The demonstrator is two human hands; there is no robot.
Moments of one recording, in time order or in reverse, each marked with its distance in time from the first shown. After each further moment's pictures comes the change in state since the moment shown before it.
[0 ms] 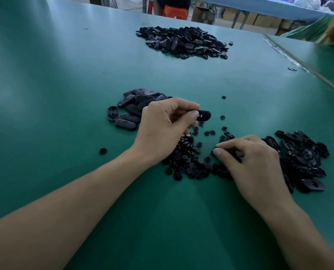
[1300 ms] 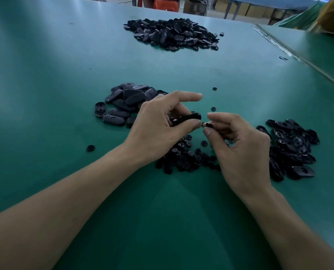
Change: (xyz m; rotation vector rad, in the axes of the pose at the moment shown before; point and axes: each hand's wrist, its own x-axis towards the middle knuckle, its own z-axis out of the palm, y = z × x) left_hand -0.008 0.006 0.001 0.286 -0.152 0.179; right_hand 0.004 -0.006 0.011 0.295 0.251 -0.206
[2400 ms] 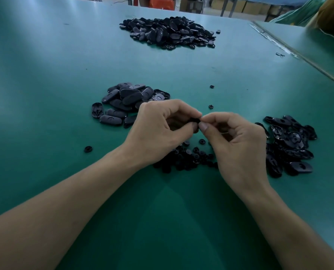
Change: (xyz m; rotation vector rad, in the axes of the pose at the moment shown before) left_hand -0.003 0.003 0.008 -0.209 -0.030 -0.028; right_hand 0.001 -0.013 0.001 0.228 0.006 0.138
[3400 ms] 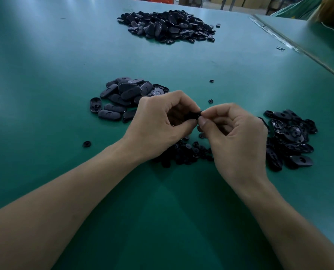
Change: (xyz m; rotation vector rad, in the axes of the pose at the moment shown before) left_hand 0.000 0.002 -0.001 0.099 -0.022 0.033; right_hand -0.001 -0.004 0.004 -0.081 0.036 0.050
